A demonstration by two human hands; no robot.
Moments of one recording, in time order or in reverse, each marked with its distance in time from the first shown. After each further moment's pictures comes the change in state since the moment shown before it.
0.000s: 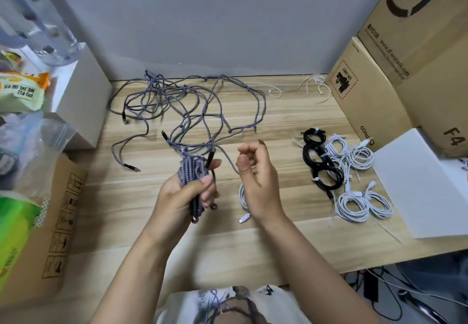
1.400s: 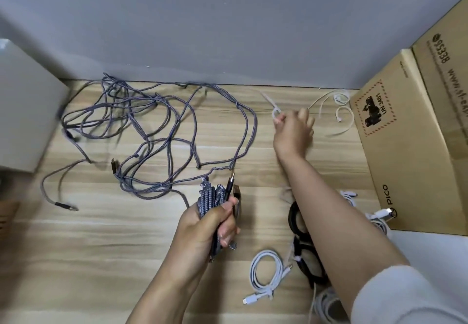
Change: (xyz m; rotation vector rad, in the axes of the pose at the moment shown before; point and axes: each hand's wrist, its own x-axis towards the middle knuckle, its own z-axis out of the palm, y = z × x) left_hand 0.147 -0.048 0.112 -0.036 0.393 -0.236; right_hand 0.272 0.181 -0.083 -0.769 0.073 0.249
